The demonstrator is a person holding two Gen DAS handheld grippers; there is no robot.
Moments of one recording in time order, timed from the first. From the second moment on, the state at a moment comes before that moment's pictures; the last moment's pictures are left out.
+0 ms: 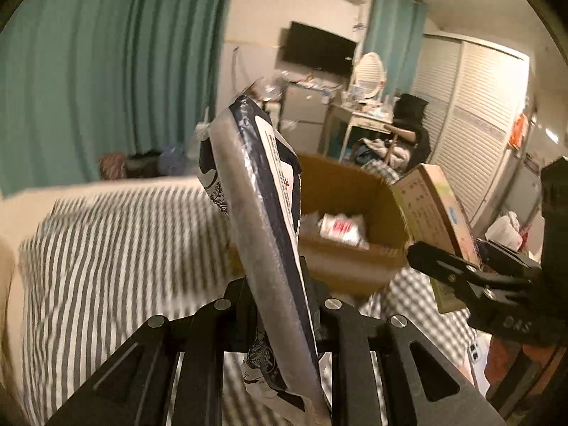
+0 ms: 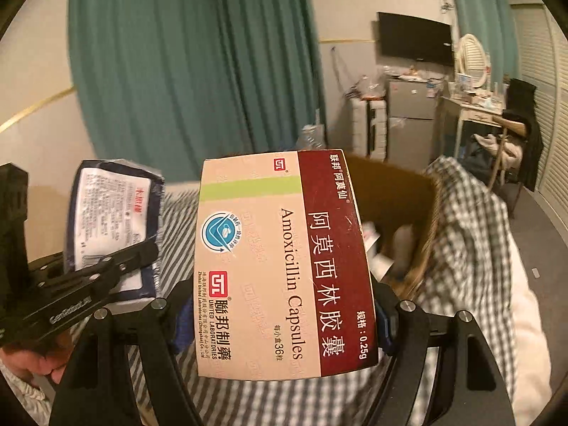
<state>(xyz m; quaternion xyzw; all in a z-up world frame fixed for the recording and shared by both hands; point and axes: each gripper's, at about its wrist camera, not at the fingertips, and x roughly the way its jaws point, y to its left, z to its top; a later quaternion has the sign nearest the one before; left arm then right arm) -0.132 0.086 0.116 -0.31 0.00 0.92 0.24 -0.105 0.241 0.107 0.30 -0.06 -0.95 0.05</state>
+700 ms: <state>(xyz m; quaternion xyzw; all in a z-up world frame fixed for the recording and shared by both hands) -0.268 0.202 0.052 -0.36 0.07 0.91 0.19 -0.228 0.347 0.040 0.30 -0.18 -0.93 -0.07</state>
